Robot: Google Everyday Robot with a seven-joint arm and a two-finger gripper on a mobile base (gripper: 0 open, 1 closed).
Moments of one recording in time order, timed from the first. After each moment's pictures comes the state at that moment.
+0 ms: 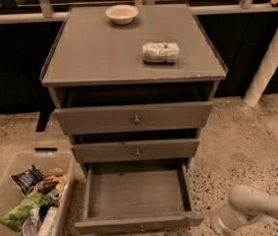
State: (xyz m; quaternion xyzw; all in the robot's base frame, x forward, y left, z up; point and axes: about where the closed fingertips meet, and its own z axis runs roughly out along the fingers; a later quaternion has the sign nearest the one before) arm 0.352 -0.269 0.330 -0.54 0.81 0.19 0.05
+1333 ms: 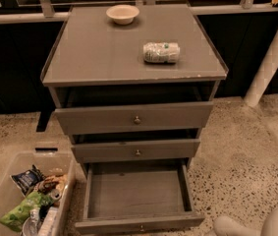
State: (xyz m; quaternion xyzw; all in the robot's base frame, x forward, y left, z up) arm 0.311 -0.239 0.102 -0.59 0.75 0.29 0.10
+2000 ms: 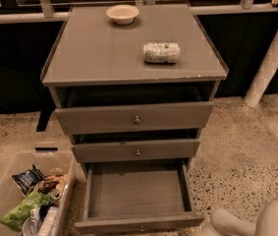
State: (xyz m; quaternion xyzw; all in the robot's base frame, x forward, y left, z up) arm 0.337 -0.239 0.105 -0.60 0.75 0.27 0.10
